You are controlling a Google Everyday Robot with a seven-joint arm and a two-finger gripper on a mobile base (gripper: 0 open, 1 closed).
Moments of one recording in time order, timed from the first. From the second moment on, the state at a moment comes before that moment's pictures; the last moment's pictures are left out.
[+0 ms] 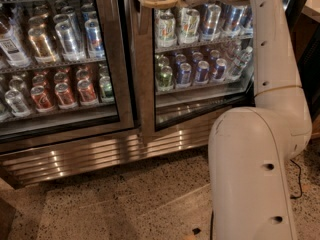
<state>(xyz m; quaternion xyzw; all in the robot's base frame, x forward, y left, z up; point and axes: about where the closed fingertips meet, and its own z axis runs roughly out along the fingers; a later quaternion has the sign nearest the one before) 0.679 0.018 1.058 -0.70 0.18 0.23 0.65</state>
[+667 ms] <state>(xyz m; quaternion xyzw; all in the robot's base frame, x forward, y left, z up) 0.679 0.021 1.059 -0.71 0.18 0.23 0.65</state>
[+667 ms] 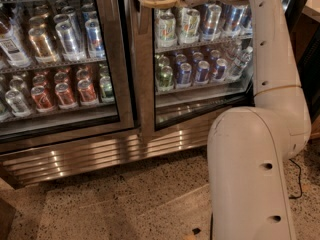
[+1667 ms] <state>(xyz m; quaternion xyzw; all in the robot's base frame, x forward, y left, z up) 0.675 0.012 1.059 -0.71 0.21 0.21 0.64</state>
